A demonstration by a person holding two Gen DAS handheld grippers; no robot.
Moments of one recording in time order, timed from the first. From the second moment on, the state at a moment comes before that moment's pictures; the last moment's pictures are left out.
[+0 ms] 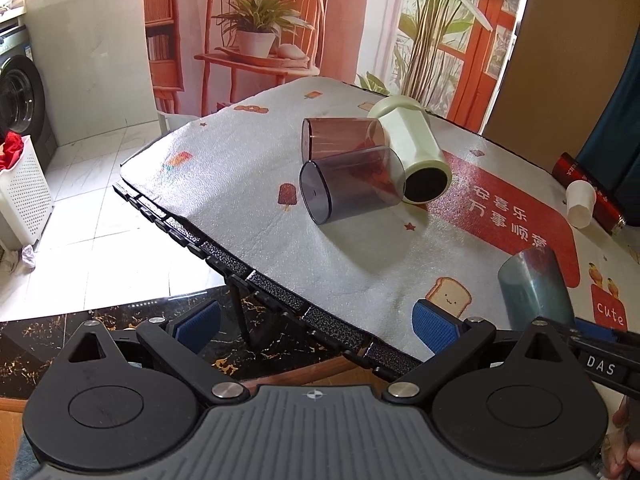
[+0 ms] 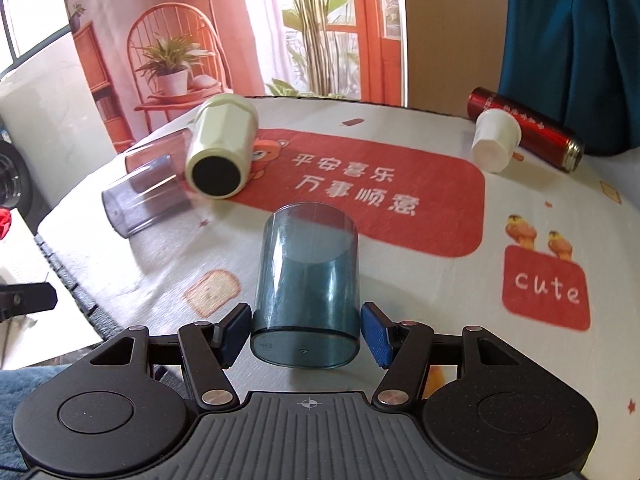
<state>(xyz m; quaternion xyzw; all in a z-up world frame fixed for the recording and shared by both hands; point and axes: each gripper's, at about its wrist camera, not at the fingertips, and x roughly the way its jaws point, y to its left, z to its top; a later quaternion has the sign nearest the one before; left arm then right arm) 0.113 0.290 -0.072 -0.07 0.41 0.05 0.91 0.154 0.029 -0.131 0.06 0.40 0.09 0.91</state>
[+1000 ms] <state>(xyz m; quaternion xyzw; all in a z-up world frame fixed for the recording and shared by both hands) 0.097 0.258 -0.068 -0.01 0.42 0.05 0.91 0.121 -0.013 -0.128 0.07 0.37 0.10 0.92</state>
